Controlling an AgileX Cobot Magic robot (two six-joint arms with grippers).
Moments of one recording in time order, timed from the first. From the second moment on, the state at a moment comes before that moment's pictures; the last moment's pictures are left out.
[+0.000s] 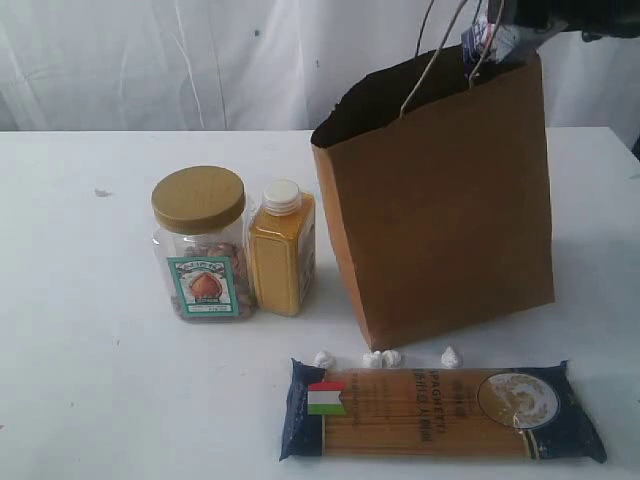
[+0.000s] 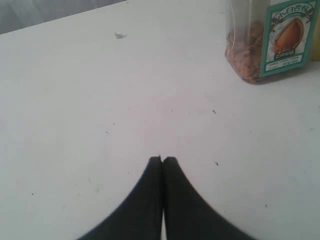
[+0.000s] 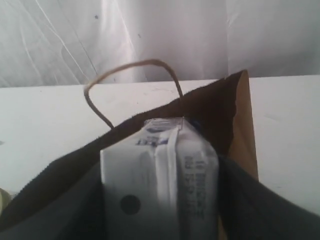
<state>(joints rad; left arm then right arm) -0.11 0.01 0.02 -0.16 0.42 0.33 0.28 1.32 -1.29 0.00 0.55 0.19</state>
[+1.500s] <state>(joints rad) -0.11 0.01 0.02 -0.16 0.42 0.33 0.28 1.18 -1.29 -0.22 0.89 0.11</state>
